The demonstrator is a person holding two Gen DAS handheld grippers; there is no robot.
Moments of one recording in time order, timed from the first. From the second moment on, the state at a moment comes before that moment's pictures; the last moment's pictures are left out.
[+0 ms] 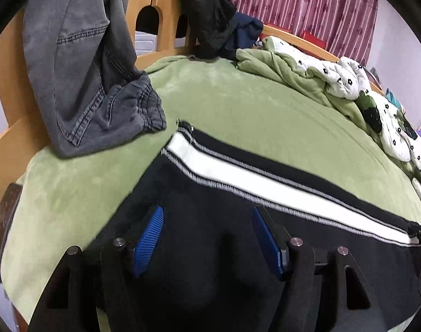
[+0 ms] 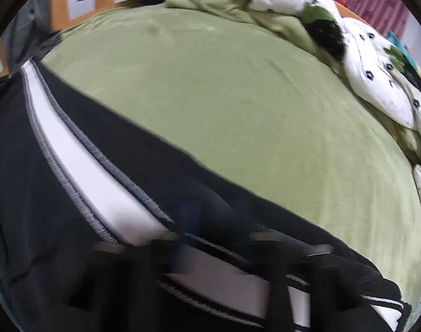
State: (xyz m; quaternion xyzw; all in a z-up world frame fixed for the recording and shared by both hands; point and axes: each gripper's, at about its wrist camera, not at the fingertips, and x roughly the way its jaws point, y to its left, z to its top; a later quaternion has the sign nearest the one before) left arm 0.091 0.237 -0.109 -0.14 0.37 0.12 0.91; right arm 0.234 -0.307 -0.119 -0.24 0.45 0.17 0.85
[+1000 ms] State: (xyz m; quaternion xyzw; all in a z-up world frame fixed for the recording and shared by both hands) left arm 0.207 0.055 -0.144 -0.08 0.43 0.00 0.90; right arm 0.239 -0.405 -0.125 -0.07 0.40 -0.02 0.92
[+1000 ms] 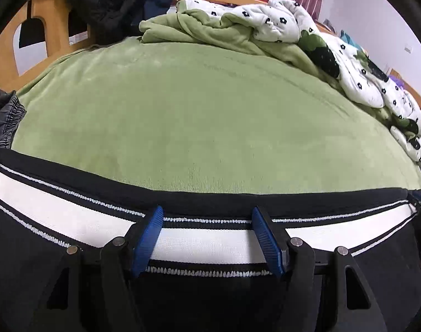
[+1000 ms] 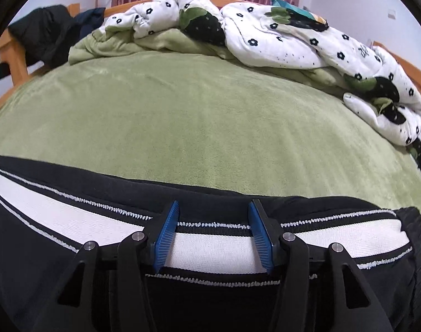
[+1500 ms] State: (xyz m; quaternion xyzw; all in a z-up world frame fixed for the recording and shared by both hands) left arm 0.205 0.058 -0.144 -0.09 0.42 0.00 0.90; right arm 0.229 -0.400 -0.128 -0.09 0.40 -0.02 0.91
